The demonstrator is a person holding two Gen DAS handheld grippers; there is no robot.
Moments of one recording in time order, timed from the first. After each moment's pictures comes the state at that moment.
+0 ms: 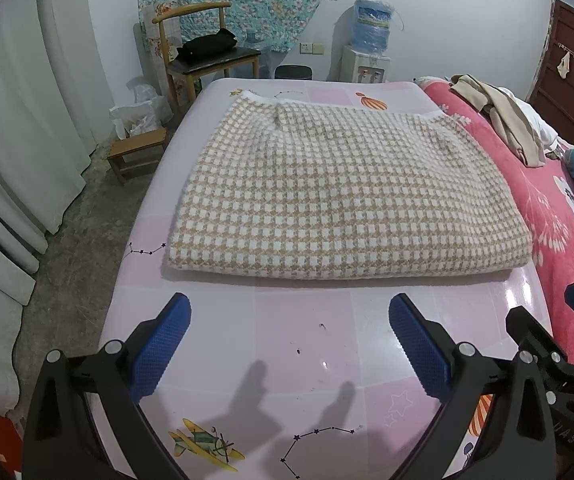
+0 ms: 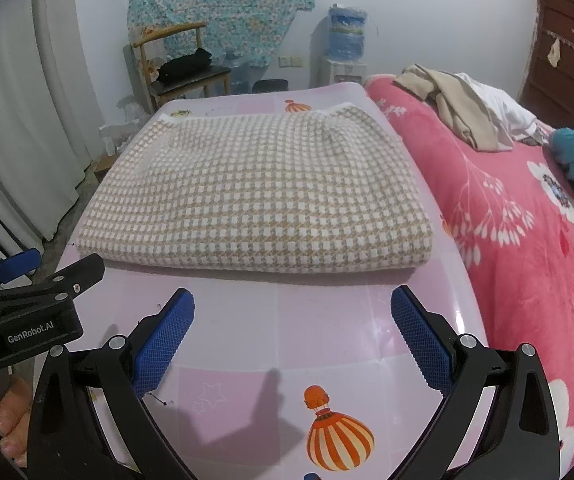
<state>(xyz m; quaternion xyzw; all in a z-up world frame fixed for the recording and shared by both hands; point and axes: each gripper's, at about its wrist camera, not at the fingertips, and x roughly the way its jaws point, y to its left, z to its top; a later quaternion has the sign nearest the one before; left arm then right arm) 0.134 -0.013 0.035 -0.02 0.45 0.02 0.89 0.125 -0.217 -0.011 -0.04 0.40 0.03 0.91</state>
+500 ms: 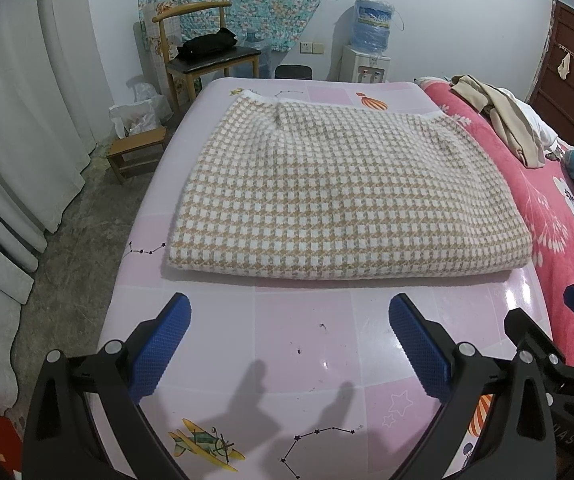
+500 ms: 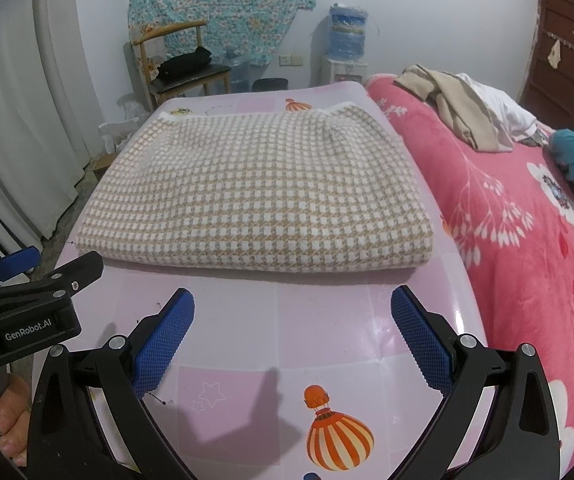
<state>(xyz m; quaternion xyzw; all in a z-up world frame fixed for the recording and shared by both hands) 0.134 -0.012 0.034 -0.02 0.45 0.02 0.89 0.125 -0.215 -0.012 -0.04 0.40 0.03 0.91</state>
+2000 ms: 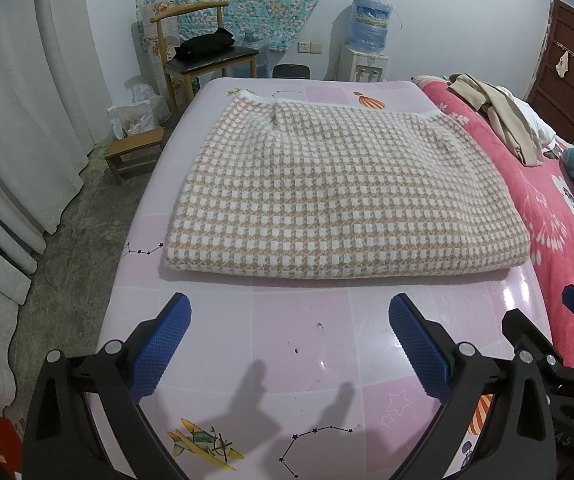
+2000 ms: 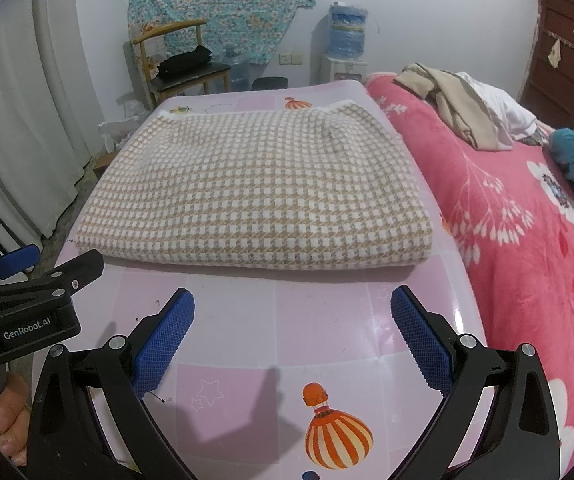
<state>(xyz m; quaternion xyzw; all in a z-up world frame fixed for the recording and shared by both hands) 0.136 -0.014 0.035 -0.01 0.45 0.02 0.89 0.124 -0.219 -0.012 -0.04 0.40 0.03 0.91</state>
